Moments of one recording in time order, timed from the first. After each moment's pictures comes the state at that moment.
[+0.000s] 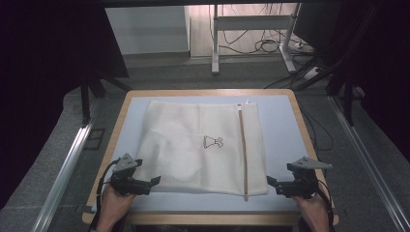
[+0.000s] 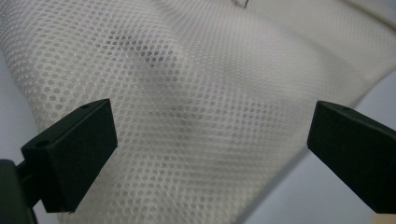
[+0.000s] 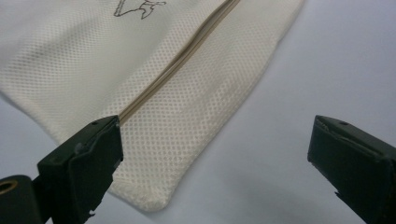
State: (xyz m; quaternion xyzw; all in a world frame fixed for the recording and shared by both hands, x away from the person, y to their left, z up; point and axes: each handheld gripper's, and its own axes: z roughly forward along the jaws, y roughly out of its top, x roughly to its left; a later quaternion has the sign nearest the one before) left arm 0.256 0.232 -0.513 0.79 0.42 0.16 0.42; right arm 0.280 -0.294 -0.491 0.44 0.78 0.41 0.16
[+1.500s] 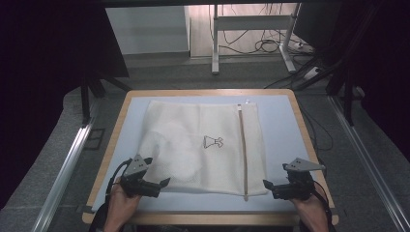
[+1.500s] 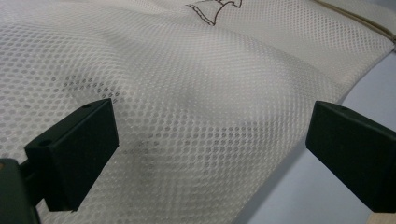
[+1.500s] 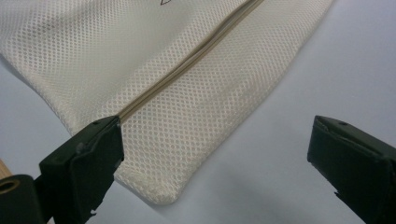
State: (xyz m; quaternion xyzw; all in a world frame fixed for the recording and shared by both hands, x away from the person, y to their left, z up) left arm 0.253 0.205 -0.506 0.81 0.36 0.18 0.44; right arm 0.276 -0.282 -0.489 0.39 0.82 0.39 0.18
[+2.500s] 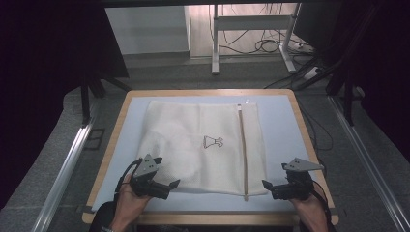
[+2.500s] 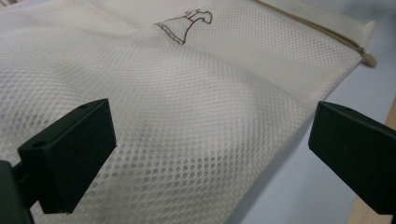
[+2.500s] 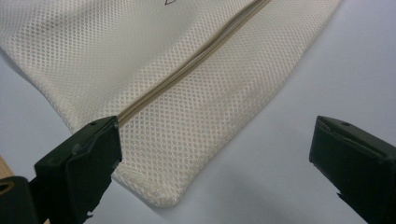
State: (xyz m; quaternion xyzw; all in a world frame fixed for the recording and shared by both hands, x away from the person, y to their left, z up) left arm 0.253 0.179 -0.499 0.81 0.33 0.17 0.45; right arm 0.277 -0.280 -0.490 0.38 0.82 0.39 0.17
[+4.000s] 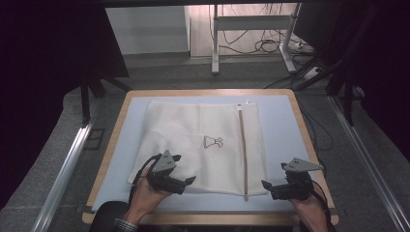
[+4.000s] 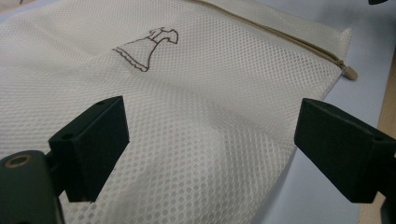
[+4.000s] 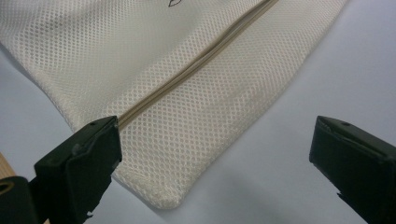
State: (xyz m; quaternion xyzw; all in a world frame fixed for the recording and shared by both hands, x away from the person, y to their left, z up) left arm 0.273 0.138 -0.497 0.83 0.29 0.15 0.45; right arm 0.277 -0.278 -0.489 0.37 0.82 0.39 0.18
